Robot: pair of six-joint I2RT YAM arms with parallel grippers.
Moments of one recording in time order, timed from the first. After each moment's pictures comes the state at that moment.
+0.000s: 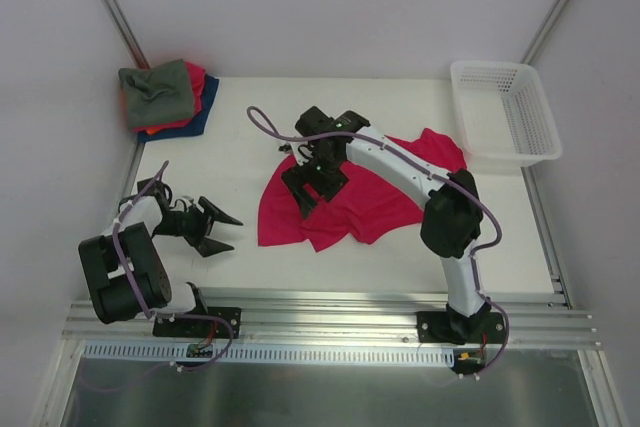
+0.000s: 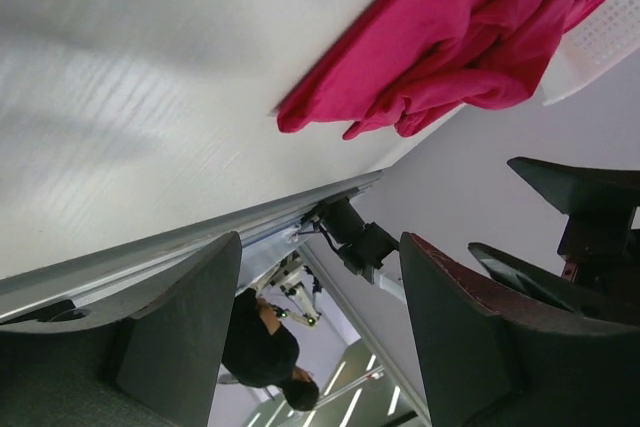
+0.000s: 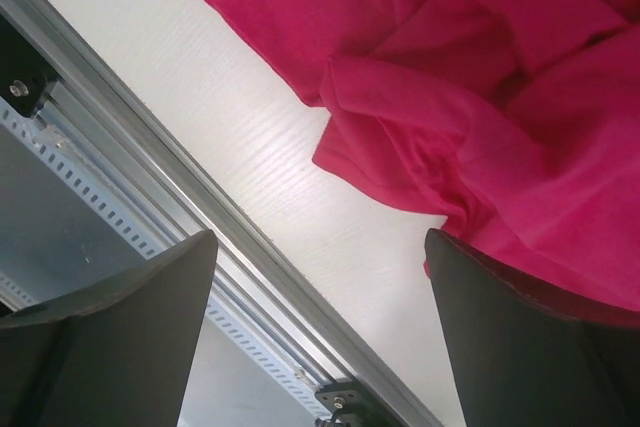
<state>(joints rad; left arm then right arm) 0.38 1.34 0.63 -0.83 0.84 -0.57 0.82 2.04 1.92 -1.19 -0.32 0.02</state>
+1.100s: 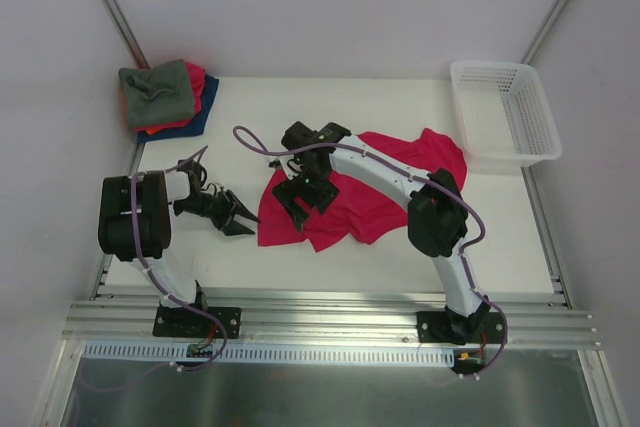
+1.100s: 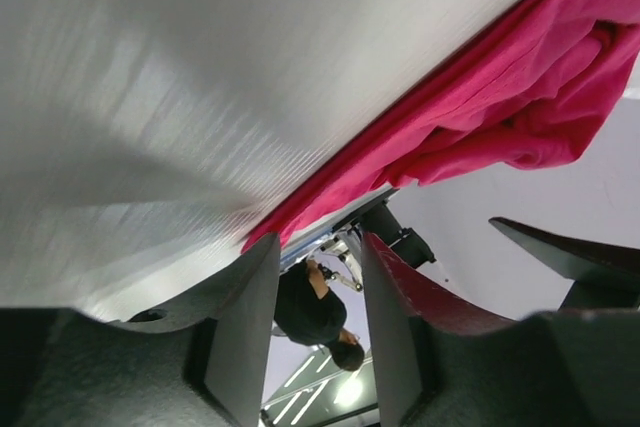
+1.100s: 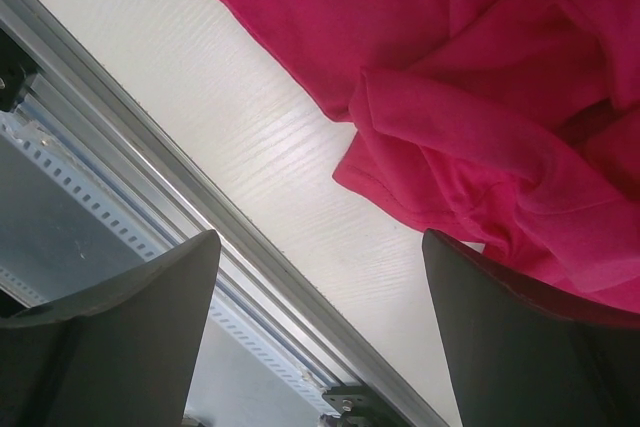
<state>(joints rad) 0.12 1.75 0.80 -0.62 0.81 -0.67 0.89 2.14 1.94 -1.19 -0.33 0.04</state>
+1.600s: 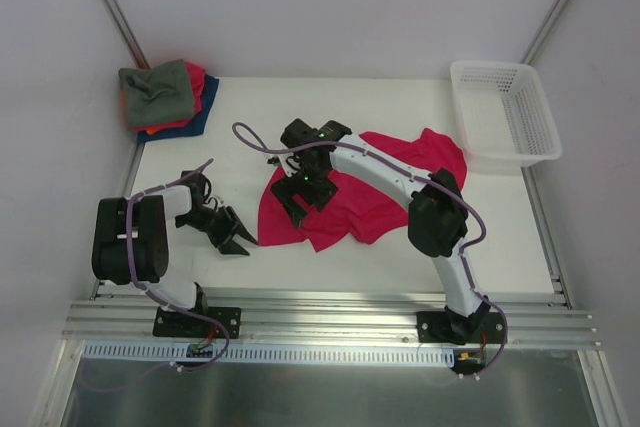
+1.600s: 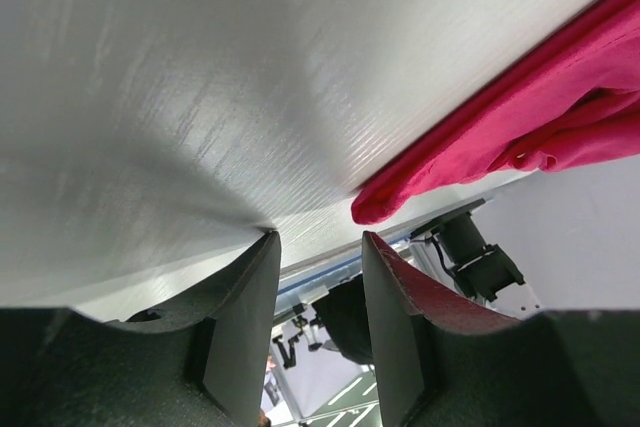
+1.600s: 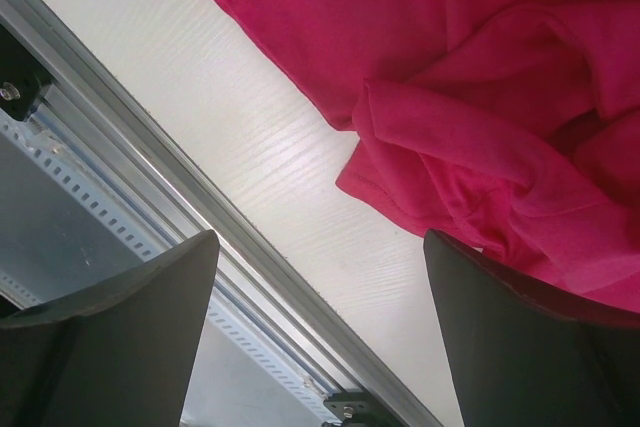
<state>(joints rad) 0.07 1.57 0.66 -0.67 0.62 -0.61 0.89 2.14 1.96 -1.18 -0.33 0.04</state>
